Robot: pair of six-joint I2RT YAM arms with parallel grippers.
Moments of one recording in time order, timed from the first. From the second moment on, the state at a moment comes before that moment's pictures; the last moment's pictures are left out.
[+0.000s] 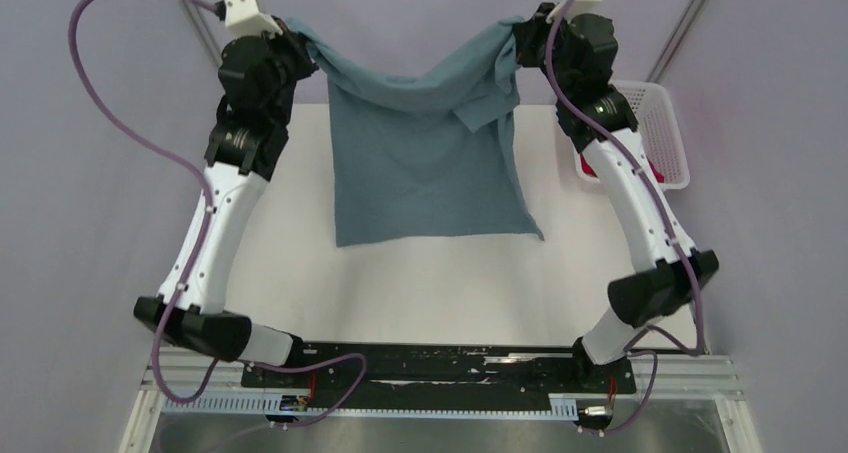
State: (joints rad) left arm -0.32 1.30 1.64 -0.21 -0.36 -0.33; right arm 0.34 1.54 1.82 -0.23 0.10 0.23
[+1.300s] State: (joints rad) left arm -0.35 0.96 0.85 -0.85 0.04 -0.79; right arm 0.27 1.57 1.43 -1.00 0.25 0.38
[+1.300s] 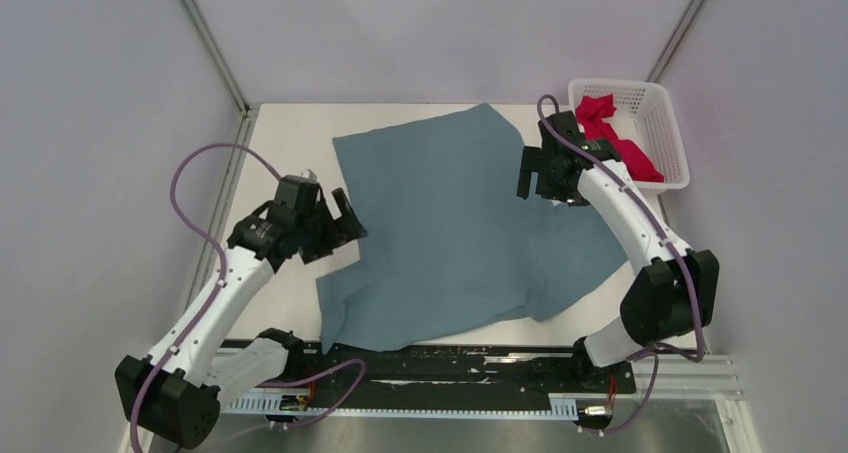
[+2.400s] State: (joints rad) left arm -0.32 1.84 1.17 -0.38 0.24 -0.60; right arm 0.31 1.93 1.32 -0.53 -0.08 0.55
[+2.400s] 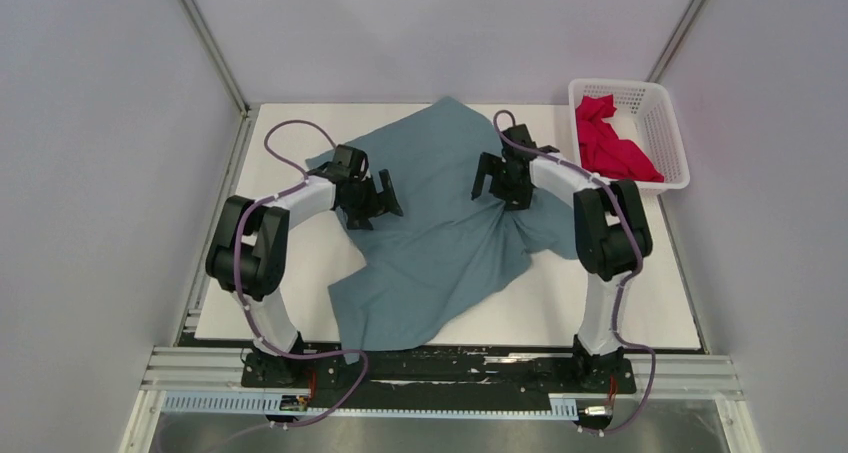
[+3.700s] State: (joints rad) left arm -0.13 1.20 0.86 -0.54 -0.12 -0.79; right arm 0.11 1.55 1.38 -0.28 -0.21 0.37
